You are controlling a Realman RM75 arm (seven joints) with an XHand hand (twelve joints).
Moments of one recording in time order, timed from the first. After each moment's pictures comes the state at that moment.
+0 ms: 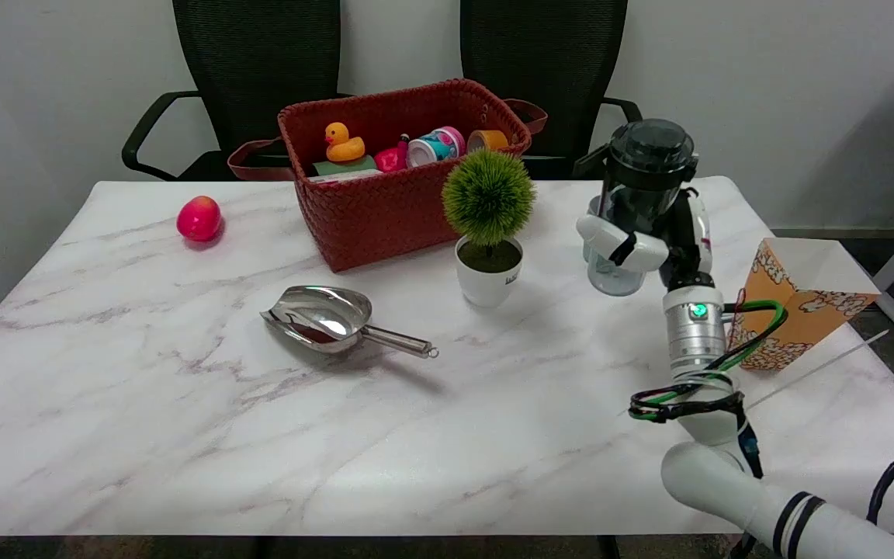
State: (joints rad) arm 0.03 -1.10 -2.00 1.23 1.22 1.08 0.80
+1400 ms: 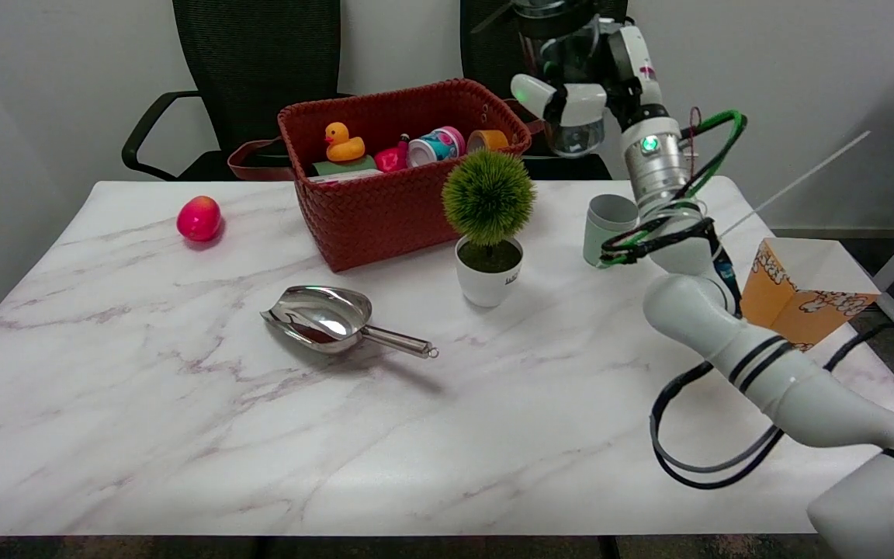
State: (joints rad) arm 0.44 -1.08 -1.89 1.22 1.05 0.62 0.60
